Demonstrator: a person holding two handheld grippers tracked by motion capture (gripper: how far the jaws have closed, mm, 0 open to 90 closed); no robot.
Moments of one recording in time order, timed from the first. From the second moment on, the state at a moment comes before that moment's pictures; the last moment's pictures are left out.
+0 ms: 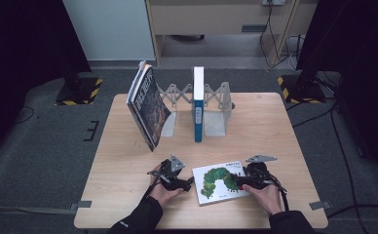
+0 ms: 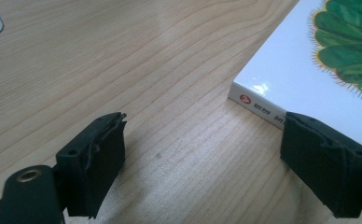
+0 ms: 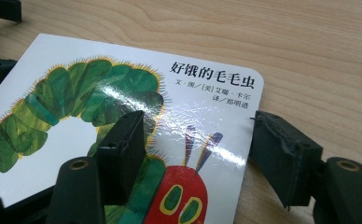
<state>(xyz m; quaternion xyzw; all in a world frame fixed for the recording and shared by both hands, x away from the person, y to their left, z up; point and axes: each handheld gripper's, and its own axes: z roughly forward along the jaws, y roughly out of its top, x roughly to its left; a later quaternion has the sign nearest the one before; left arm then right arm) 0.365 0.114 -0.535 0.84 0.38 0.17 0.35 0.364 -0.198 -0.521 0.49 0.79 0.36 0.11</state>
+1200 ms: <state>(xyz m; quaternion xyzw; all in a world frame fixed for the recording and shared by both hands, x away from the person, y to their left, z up) 0.359 0.112 -0.535 0.84 0.38 0.16 0.35 0.362 -0.213 -0.501 0.49 0.74 0.45 0.08</state>
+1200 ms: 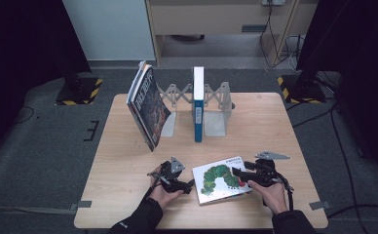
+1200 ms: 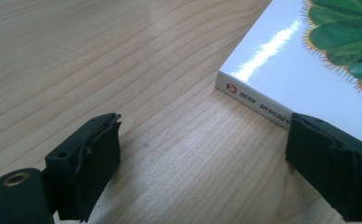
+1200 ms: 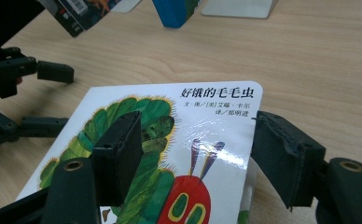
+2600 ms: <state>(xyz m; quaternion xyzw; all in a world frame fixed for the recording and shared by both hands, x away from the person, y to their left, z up) 0.368 0.107 -0.537 0.84 0.40 0.16 0.34 0.358 -0.217 -0.491 0.48 0.74 0.47 0.03</state>
